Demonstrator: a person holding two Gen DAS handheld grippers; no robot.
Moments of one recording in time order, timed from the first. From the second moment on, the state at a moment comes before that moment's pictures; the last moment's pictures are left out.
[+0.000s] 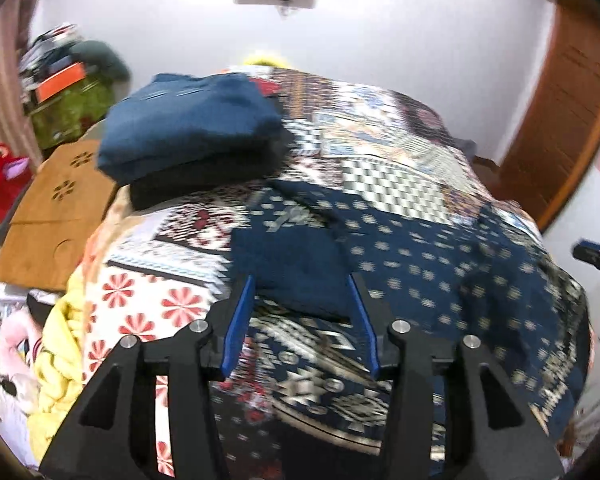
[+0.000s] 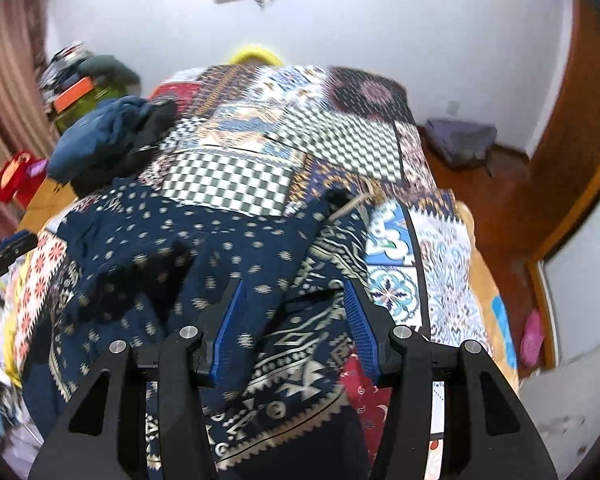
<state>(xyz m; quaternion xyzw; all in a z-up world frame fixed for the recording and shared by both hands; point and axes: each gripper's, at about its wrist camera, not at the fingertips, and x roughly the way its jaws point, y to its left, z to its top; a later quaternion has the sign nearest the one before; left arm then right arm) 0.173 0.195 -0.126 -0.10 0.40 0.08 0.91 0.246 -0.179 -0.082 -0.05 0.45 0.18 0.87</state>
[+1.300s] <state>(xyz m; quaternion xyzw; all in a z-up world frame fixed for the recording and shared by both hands) 0.262 0.258 -0.230 -0.32 0.49 -0.03 0.81 0.362 -0.191 -0.173 0.06 0.58 0.21 0.79</state>
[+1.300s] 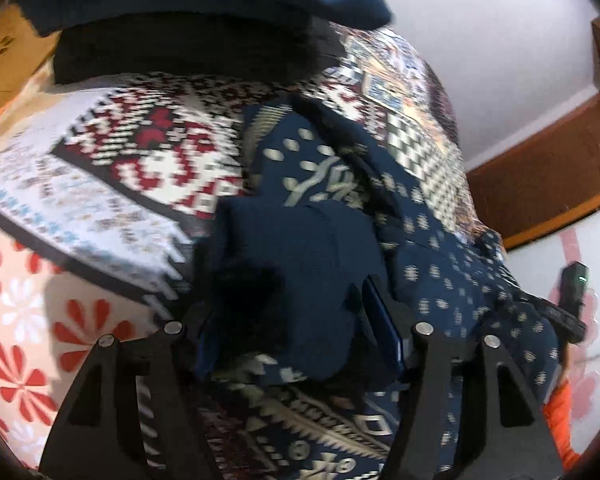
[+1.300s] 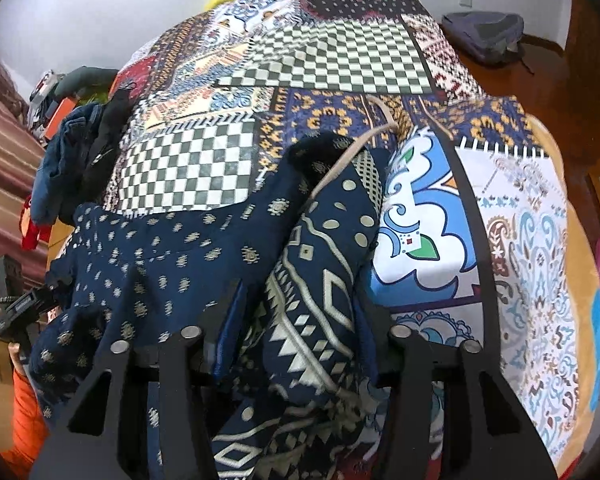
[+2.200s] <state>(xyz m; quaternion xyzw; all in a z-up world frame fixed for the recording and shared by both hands) 0.290 0.206 -0.043 -0.23 0.35 -0.09 0.90 0.361 -0.155 -0.025 0.03 0.43 0.28 0.86</state>
